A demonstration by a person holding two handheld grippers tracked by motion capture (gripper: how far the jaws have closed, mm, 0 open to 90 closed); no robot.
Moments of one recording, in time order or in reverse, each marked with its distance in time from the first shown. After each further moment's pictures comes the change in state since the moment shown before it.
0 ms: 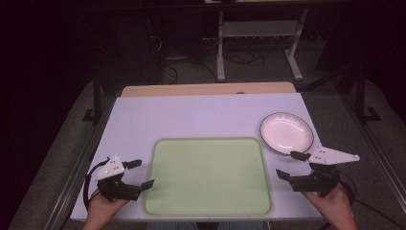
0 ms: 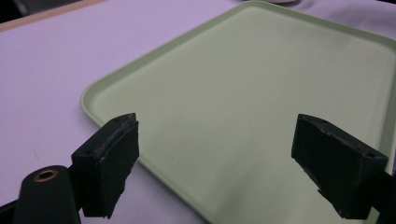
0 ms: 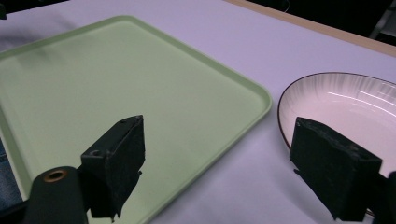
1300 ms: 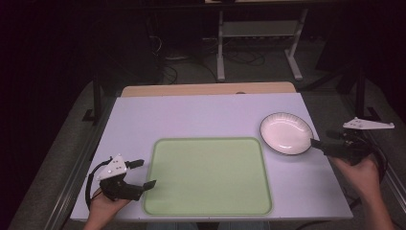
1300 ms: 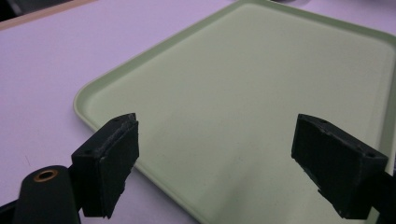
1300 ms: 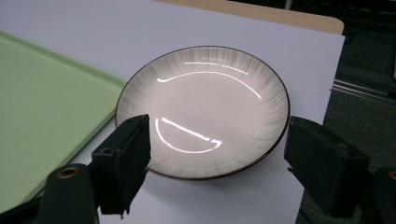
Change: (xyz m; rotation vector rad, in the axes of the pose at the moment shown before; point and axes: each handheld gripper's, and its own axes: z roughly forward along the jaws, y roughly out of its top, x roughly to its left) left arm -0.001 0.002 0.005 0.009 -0.011 0.013; right arm -0.123 -0.002 -0.020 0.068 -0.201 0.223
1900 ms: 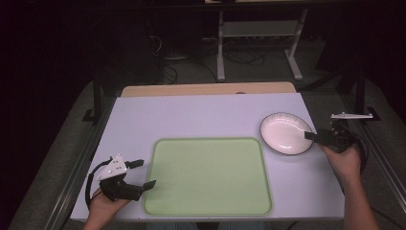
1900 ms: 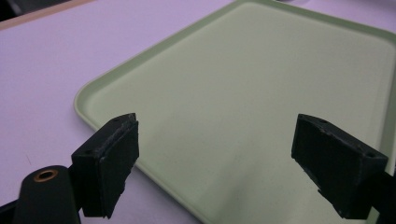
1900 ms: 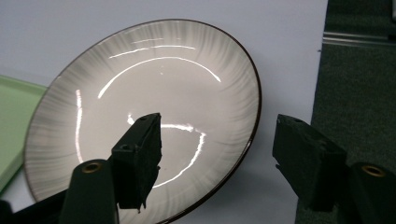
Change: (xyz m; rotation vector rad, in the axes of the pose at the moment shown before) left arm 0.000 -0.001 0.001 0.007 -0.001 0.002; right arm -0.038 -0.004 0.060 0.103 -0.055 0.191
